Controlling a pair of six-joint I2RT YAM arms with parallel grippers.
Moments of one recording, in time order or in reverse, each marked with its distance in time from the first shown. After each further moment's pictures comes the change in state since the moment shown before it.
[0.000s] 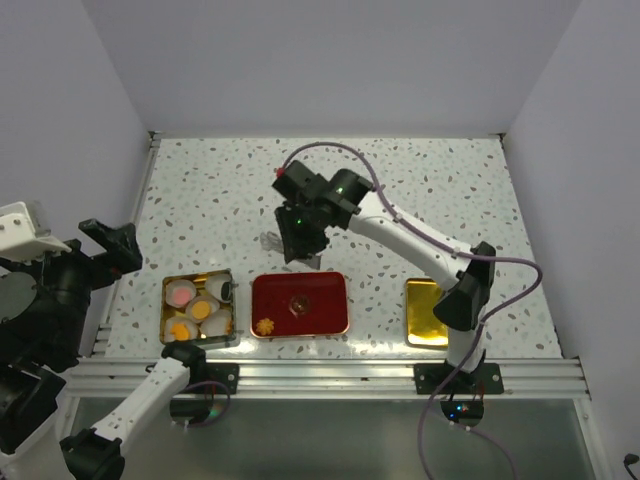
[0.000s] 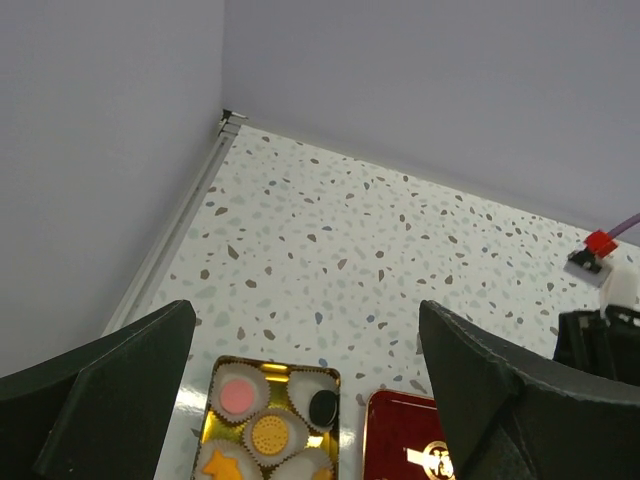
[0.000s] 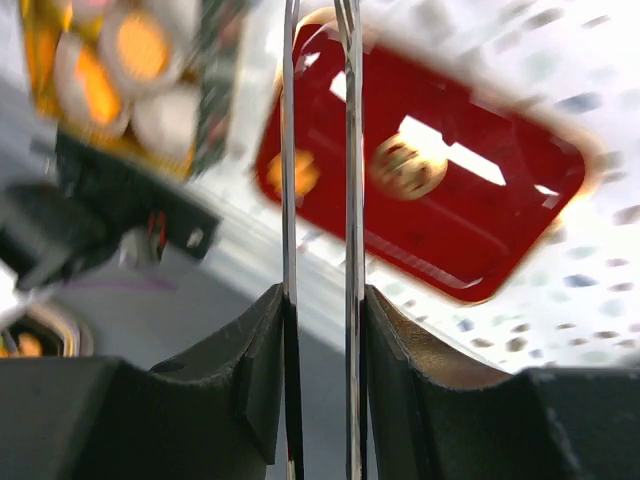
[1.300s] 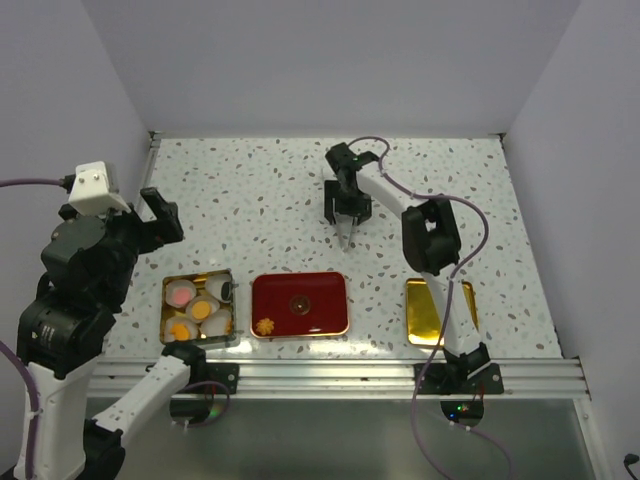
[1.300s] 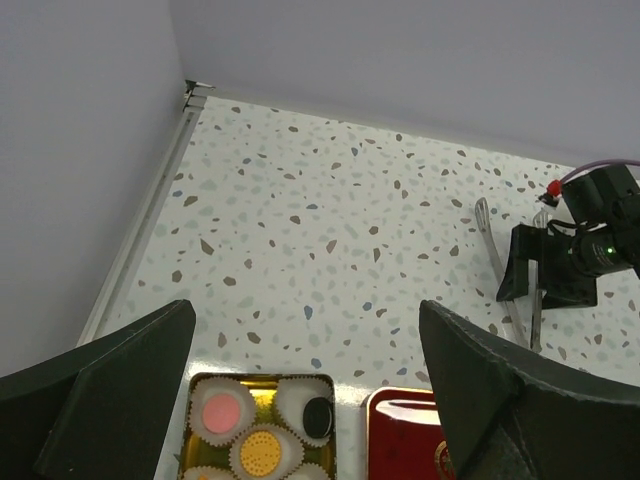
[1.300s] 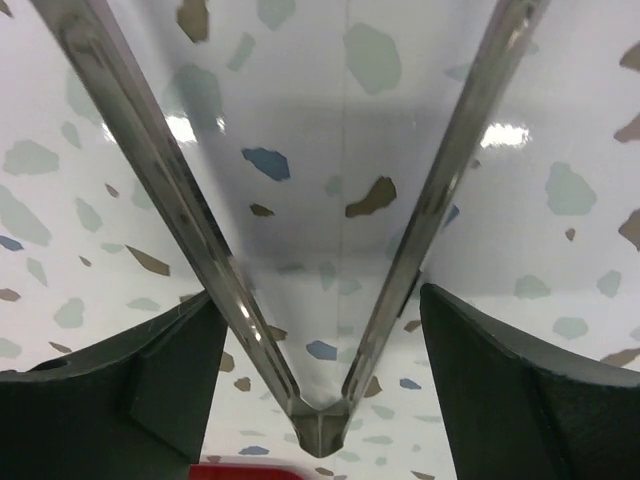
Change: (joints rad) left arm 0.000 0.073 -0.228 0.205 0.076 0.046; right arm -0.513 0.490 0.047 0.244 0.153 -0.134
